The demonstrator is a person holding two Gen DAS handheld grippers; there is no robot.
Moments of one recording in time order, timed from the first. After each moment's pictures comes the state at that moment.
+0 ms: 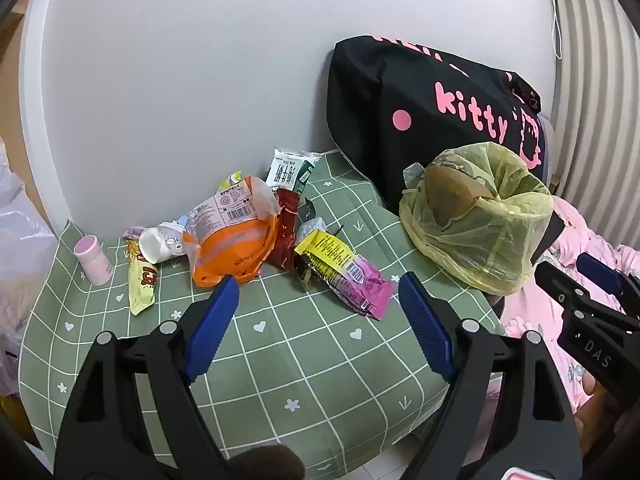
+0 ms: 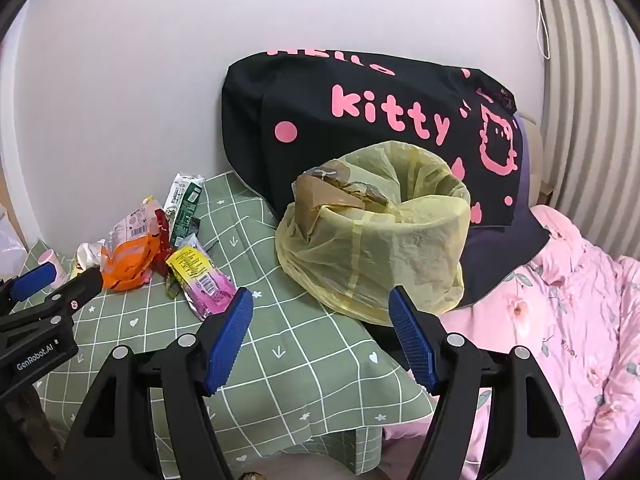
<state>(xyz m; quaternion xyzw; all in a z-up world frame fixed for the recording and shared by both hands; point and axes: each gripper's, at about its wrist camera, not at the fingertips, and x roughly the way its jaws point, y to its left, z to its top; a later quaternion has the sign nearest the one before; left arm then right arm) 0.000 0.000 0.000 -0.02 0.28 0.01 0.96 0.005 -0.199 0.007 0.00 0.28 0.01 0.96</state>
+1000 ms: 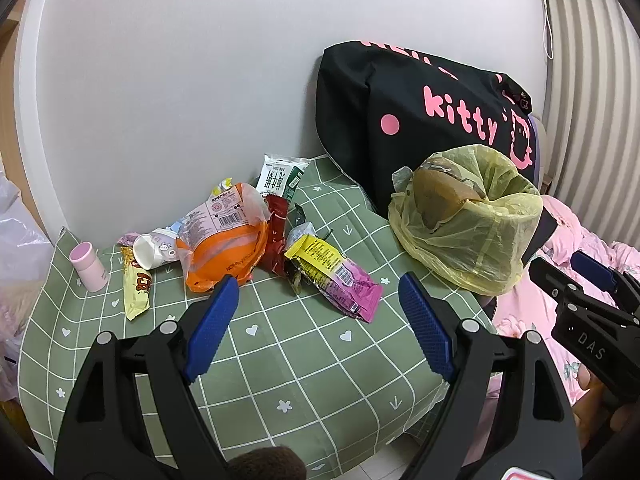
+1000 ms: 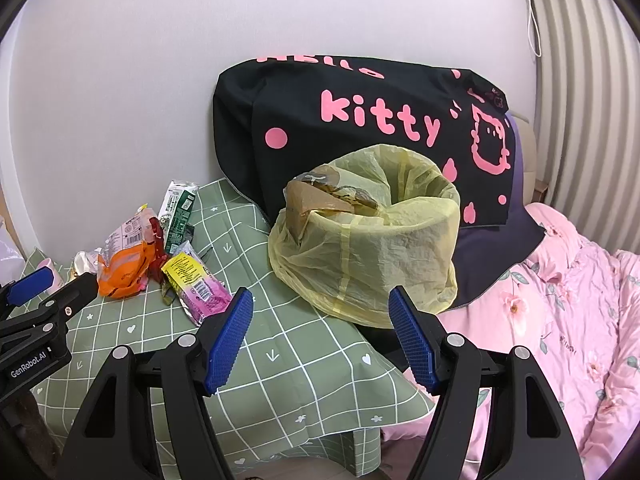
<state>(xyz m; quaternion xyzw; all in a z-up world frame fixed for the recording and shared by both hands) -0.004 -0.007 0.007 -0.01 0.27 -0.01 0.96 0.001 -0.206 0.009 0.01 0.27 0.00 0.96</state>
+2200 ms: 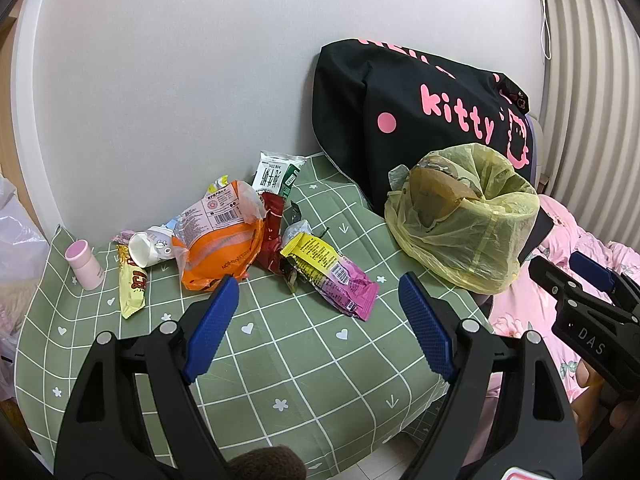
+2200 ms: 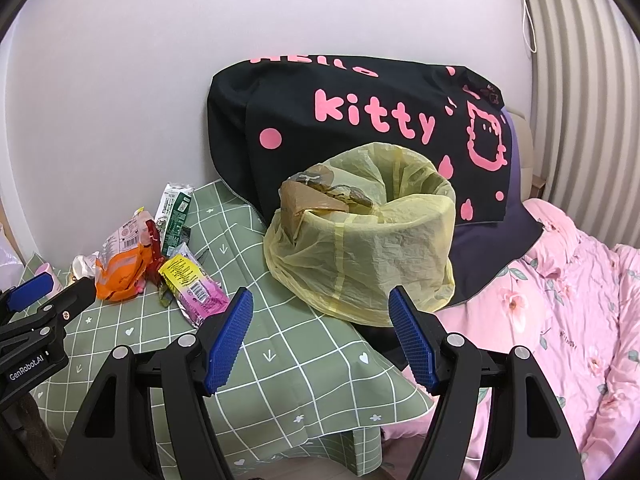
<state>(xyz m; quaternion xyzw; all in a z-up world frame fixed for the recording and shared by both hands) -0.005 -0.009 0.005 -0.01 0.27 -0.01 0.96 0.001 -0.210 0.008 0.01 0.27 0.00 0.96</state>
